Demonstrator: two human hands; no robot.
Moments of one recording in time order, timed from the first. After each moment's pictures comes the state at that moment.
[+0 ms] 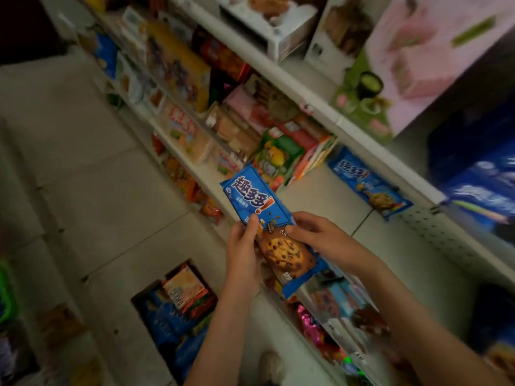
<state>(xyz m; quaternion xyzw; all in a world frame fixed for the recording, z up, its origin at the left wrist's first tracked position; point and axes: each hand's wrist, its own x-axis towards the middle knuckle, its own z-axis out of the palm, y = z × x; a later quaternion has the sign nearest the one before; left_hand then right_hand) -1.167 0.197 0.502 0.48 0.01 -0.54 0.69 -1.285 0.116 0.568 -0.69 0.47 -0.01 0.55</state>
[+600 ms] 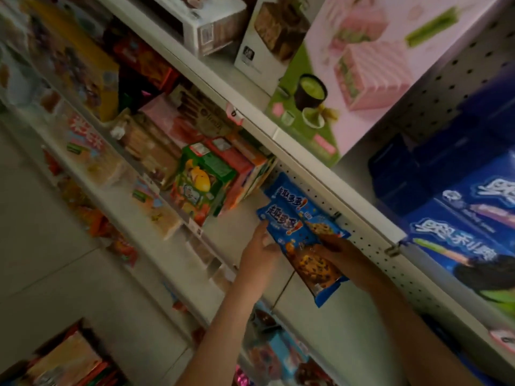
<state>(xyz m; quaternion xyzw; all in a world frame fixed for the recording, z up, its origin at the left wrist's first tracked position) -1.258 0.059 0.469 0.51 -0.25 -0.62 0.54 -1.424 -0.004 0.525 -0.63 0.64 -0.09 0.43</state>
